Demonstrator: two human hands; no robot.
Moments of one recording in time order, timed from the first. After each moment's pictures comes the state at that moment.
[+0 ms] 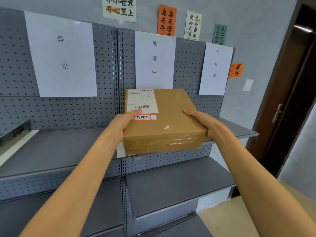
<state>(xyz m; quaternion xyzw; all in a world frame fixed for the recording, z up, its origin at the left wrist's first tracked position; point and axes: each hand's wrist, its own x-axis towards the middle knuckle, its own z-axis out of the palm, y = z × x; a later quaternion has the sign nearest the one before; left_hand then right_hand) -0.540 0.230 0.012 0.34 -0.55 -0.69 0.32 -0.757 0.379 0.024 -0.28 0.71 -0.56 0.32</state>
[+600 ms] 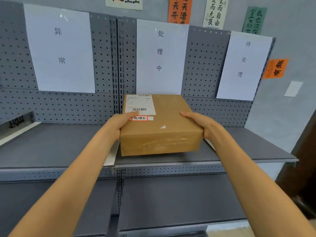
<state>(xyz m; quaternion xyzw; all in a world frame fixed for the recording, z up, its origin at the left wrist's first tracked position) -0.632 0.194 0.002 0.45 -0.50 -0.64 0.36 -0.877 0.293 0.013 -0.33 0.68 -0.50 0.43</state>
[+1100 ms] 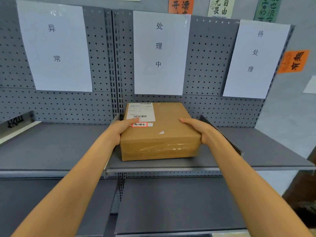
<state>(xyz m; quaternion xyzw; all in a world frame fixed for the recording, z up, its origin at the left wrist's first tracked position) -0.663 0.169 -0.024 0.48 -0.47 -0.65 0.36 -0.910 0.257 -0.016 -0.31 0.68 -0.48 0.46</state>
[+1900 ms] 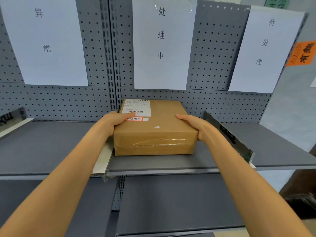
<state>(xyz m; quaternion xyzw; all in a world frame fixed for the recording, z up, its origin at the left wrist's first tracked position) -0.656 0.133 -0.014 0.55 -0.55 -0.55 0.30 -0.900 0.225 -0.025 -0.30 0.68 -0.47 0.48</state>
